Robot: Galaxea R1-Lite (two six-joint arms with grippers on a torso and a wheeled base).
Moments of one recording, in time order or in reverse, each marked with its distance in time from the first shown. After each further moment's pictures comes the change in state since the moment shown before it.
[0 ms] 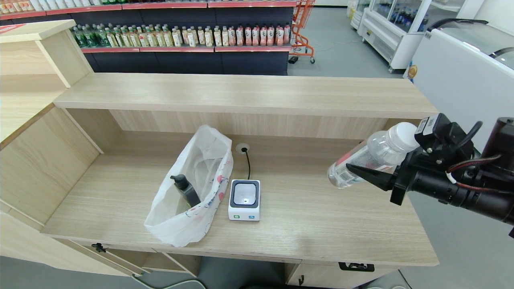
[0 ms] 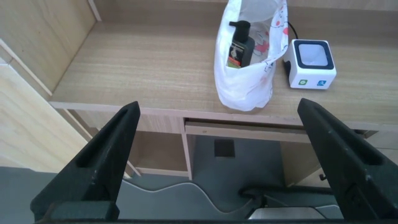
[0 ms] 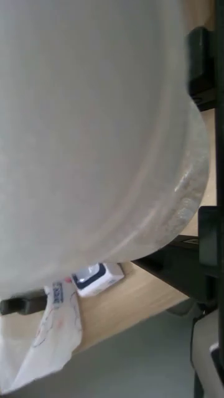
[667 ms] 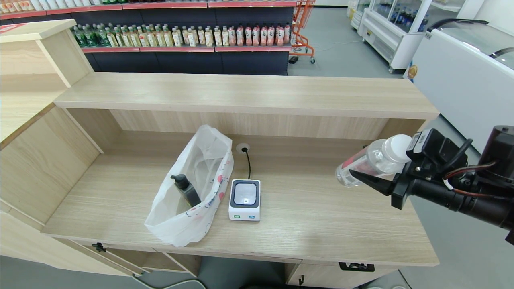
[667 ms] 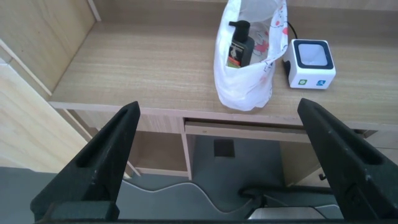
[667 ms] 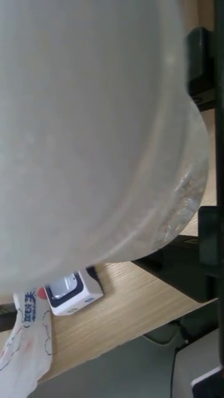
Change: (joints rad) left arm 0.000 0.000 0.000 0.000 0.000 0.000; right arm -0.024 0.010 0.048 -0.034 -0.030 -0.147
